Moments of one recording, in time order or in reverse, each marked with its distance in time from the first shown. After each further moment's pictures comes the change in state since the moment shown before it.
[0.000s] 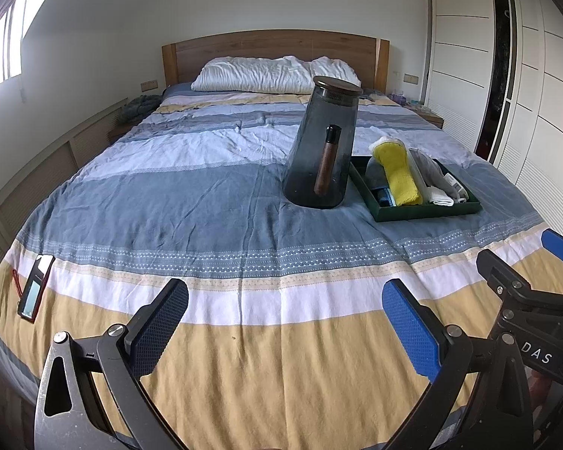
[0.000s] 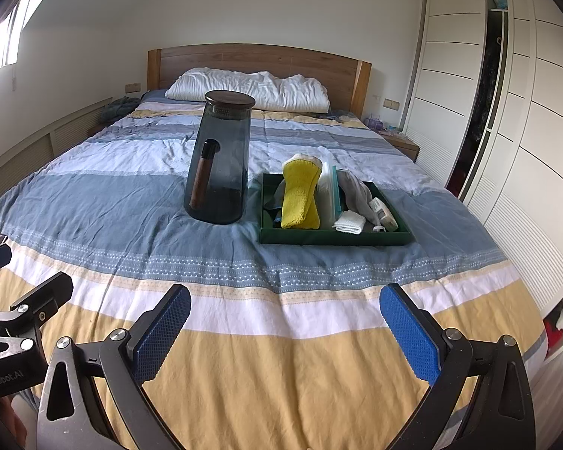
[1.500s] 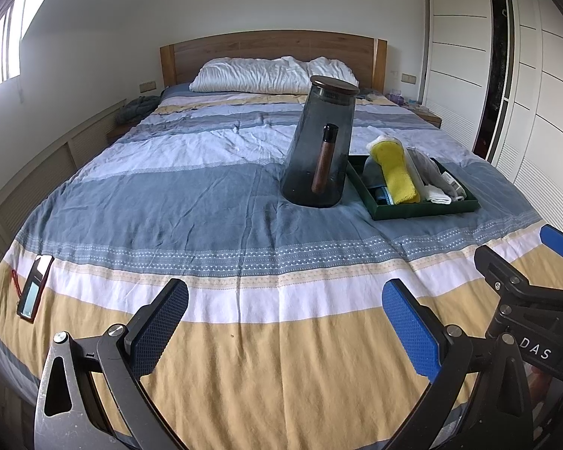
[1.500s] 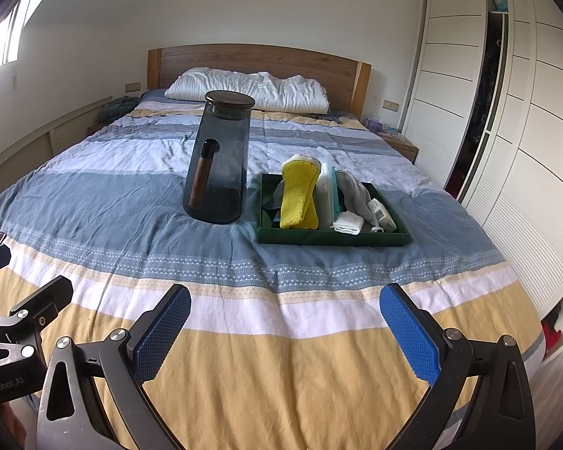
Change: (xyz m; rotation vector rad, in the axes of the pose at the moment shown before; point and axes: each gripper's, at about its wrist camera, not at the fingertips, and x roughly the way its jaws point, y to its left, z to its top) left arm -0.002 -0.002 -0.003 0.004 -0.006 -0.001; right arm -0.002 0.000 0.000 -0.003 -0.001 -0.001
